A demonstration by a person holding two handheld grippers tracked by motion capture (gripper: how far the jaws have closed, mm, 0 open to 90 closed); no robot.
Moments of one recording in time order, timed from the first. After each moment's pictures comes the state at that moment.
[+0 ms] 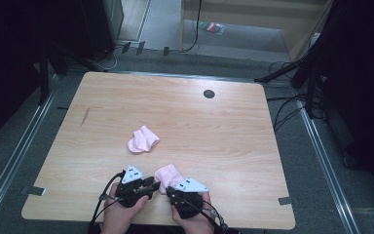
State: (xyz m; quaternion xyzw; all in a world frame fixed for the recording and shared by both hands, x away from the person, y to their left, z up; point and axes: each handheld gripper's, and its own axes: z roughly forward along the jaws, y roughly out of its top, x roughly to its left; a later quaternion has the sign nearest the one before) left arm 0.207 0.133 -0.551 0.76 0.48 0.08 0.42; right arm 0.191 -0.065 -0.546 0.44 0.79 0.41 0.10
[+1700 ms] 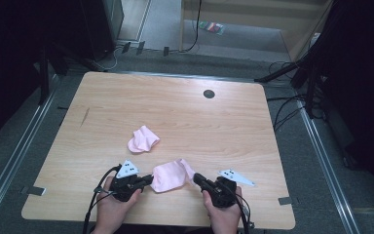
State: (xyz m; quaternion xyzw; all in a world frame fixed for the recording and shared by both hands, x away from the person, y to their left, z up) left arm 0.218 0.154 -0.542 0.79 0.44 0.09 0.42; right arm 0.212 -0.152 -0.527 0.55 0.66 0.51 0.04
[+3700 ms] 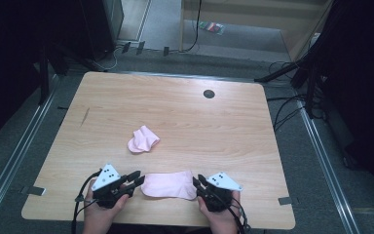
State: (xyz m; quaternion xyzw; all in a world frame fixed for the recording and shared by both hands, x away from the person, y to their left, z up) left arm 0.191 0.173 -0.526 0.76 0.40 0.14 0.49; right arm 0.202 -0.133 -0.529 0.47 0.75 0.44 0.17
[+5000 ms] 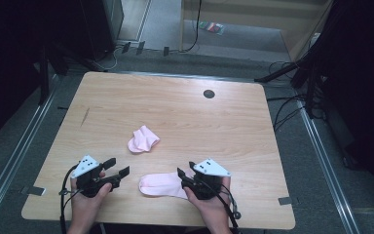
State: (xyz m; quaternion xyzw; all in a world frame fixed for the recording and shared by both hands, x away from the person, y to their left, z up) left arm 0.217 0.240 -0.540 0.68 0.51 0.17 0.50; right arm 0.226 -0.100 -0.498 0.43 0.76 0.46 0.17
